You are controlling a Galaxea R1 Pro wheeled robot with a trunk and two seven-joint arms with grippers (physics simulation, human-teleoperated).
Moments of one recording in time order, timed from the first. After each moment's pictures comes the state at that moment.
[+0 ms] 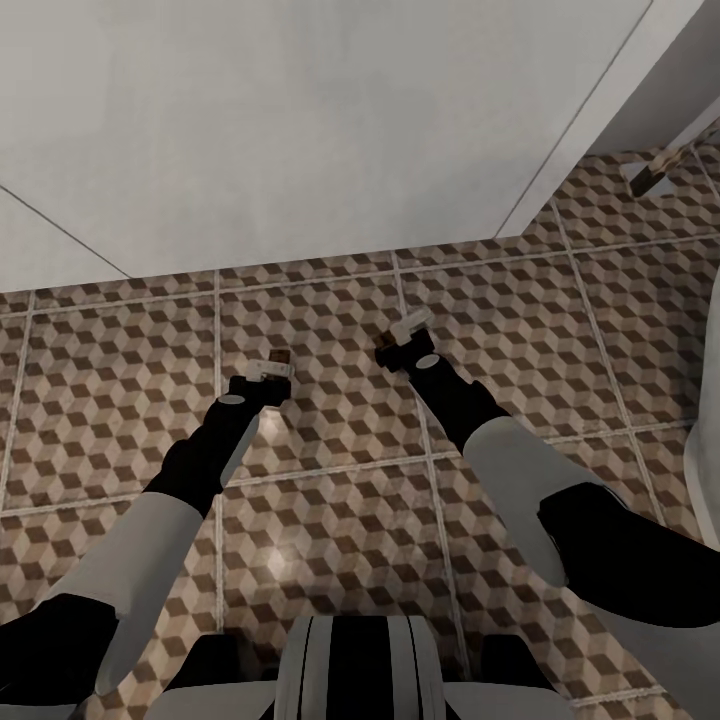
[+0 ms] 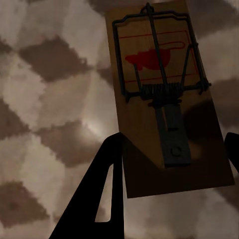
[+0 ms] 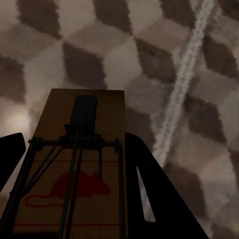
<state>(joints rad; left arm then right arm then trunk) -1.00 0.00 -0.22 -0.89 0.03 0.44 0.15 -1.31 0.17 0.29 -0.44 0.25 0.19 -0.03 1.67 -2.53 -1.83</state>
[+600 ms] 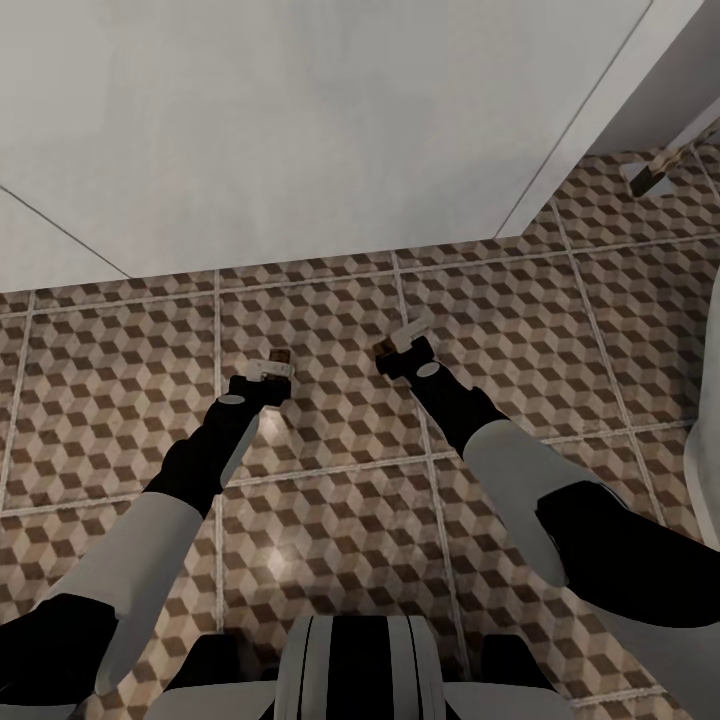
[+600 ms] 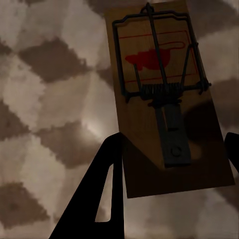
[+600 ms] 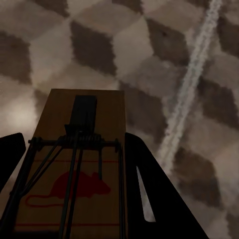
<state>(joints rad) -1.00 0.00 -0.23 -0.89 0.03 0.44 0.15 -1.31 0.17 0.30 -0.38 0.25 0.14 -0.03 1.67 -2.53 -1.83</state>
